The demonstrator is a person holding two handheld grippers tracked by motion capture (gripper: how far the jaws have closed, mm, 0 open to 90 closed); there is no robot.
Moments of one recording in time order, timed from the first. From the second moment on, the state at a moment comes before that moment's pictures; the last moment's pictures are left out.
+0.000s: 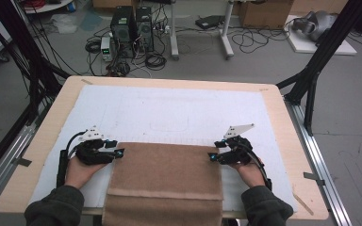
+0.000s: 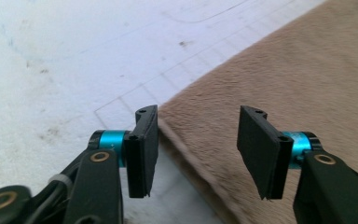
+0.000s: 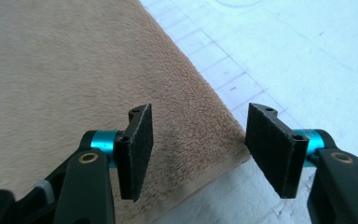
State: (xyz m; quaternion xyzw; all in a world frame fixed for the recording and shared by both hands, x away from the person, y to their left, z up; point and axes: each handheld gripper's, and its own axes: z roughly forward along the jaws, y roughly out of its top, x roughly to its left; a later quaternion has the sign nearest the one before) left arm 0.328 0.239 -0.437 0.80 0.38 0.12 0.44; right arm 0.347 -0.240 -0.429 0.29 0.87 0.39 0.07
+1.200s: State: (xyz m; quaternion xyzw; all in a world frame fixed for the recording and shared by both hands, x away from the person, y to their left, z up) left arm 0.434 0.208 -0.327 0.78 0.40 0.22 0.43; right arm 0.443 -0.244 -0.323 0.30 0.85 0.40 0.14
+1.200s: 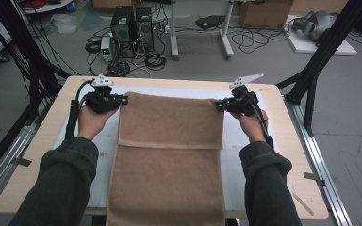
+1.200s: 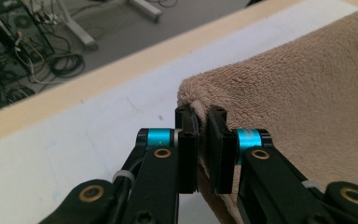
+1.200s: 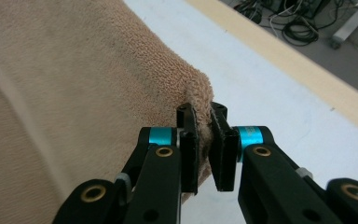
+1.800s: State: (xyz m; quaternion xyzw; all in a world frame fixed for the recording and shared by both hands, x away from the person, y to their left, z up) left arm 0.389 0.224 -0.390 0.81 0.37 0.17 0.42; right arm 0.417 -0.241 -0.373 0.32 0.87 0.36 0.11
